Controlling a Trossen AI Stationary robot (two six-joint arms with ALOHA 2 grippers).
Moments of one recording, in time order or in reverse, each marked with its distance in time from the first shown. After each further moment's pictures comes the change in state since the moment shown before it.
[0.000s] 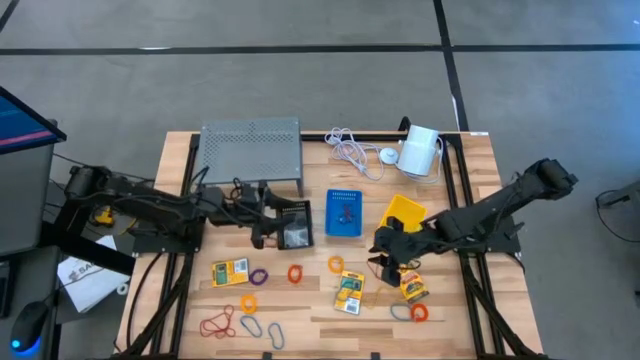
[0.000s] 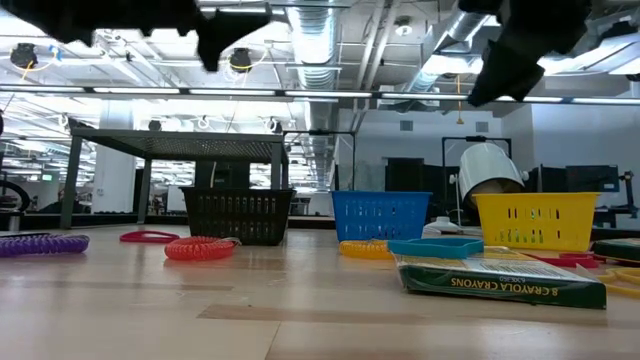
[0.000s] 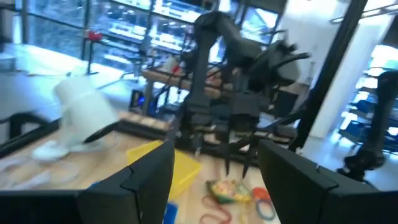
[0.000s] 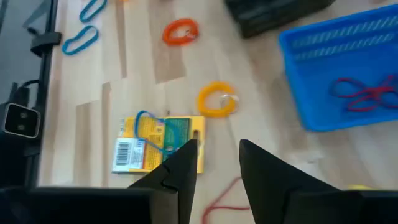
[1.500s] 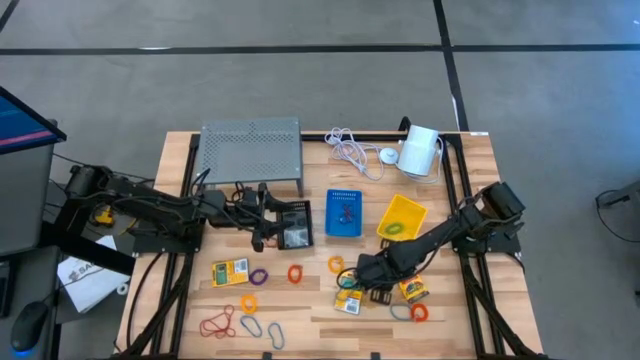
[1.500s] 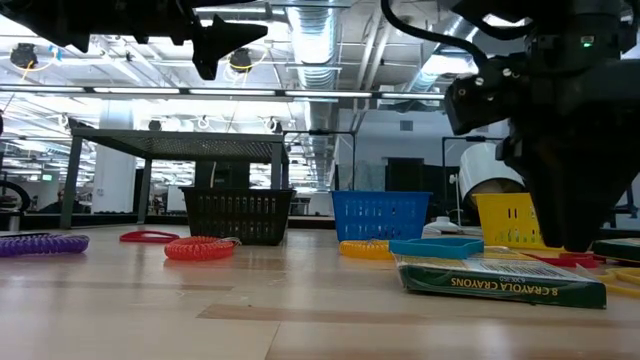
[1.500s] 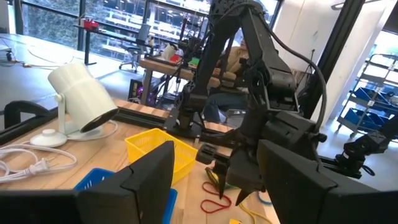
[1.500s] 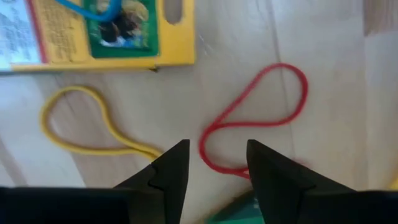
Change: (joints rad) left arm -0.006 0.012 -0.001 -0.027 0.009 0.003; right arm 0.030 0.509 0.242 -0.325 -0.185 0.113
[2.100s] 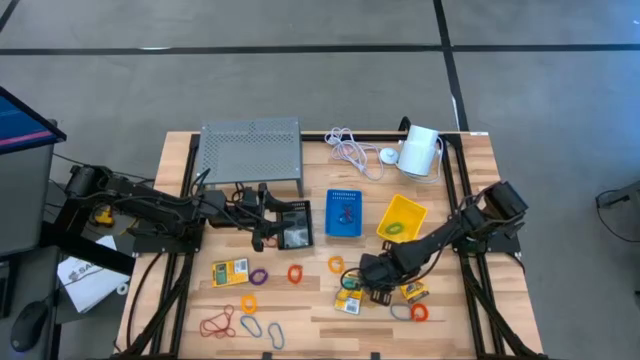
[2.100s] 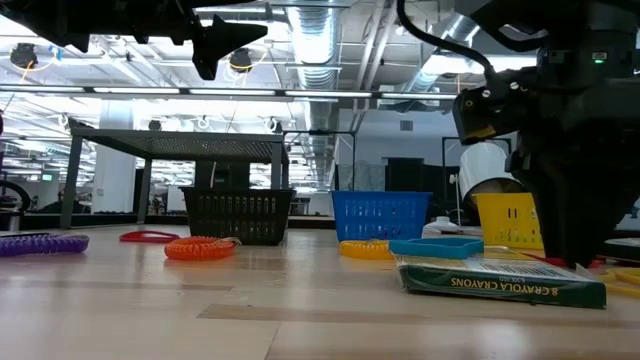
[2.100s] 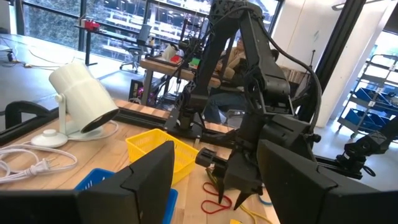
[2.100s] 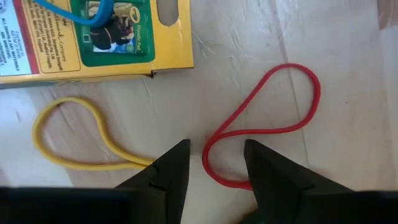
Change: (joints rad) left arm 0.000 0.000 0.000 0.000 -0.003 0.000; right arm 0.014 -0.005 -0.100 0.112 0.034 0.060
